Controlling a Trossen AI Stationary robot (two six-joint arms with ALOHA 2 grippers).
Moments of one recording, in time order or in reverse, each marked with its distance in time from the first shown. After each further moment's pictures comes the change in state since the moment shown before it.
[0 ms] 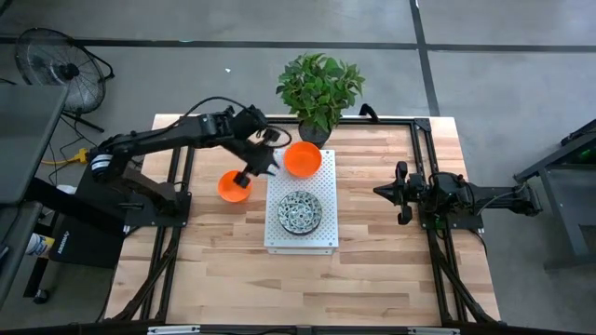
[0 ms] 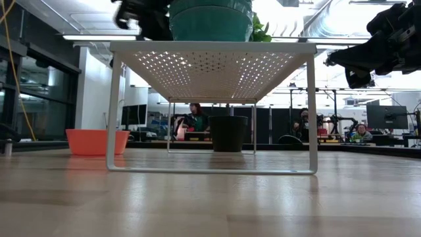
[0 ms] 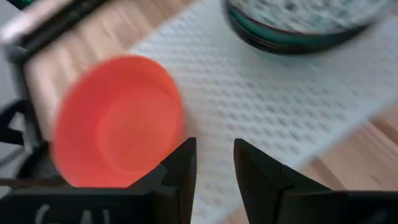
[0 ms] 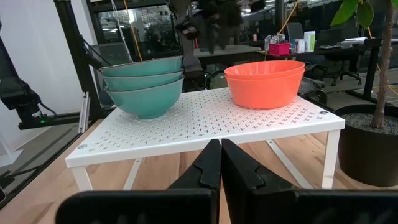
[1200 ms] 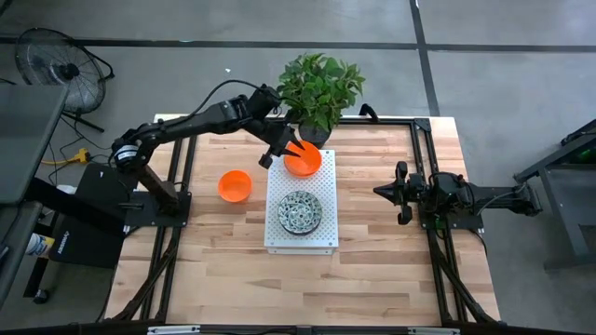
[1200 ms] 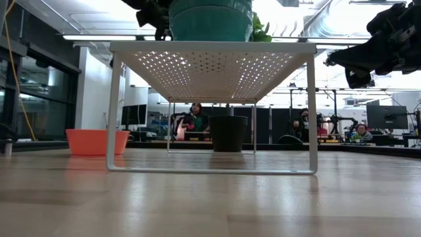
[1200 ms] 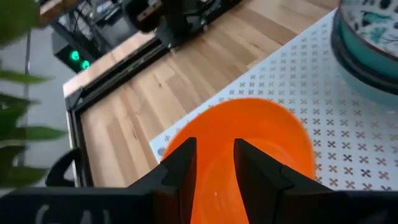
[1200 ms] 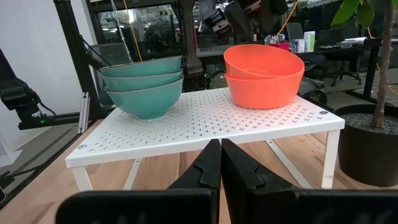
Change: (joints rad) left arm 0.129 0.201 0.108 0.271 0.215 0.045; right arm 0.000 0.000 0.000 0.000 0.000 0.000
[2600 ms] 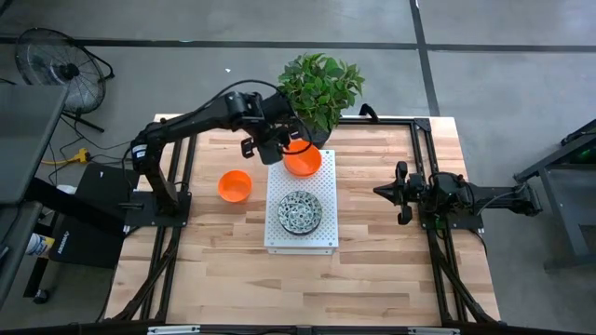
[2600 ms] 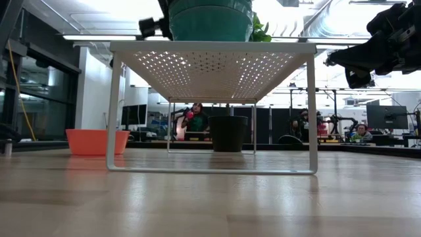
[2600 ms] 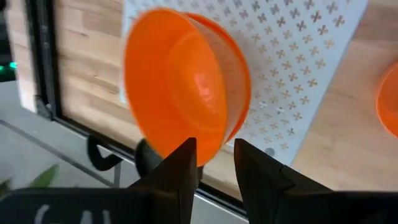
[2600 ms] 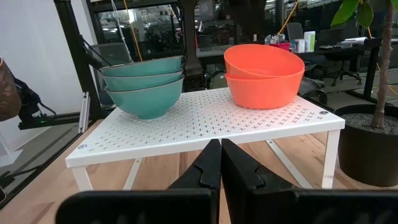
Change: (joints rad) left arm -0.145 0.141 0.469 -0.725 -0.538 0.757; right arm 0.000 0.000 0.000 0.000 0.000 0.000
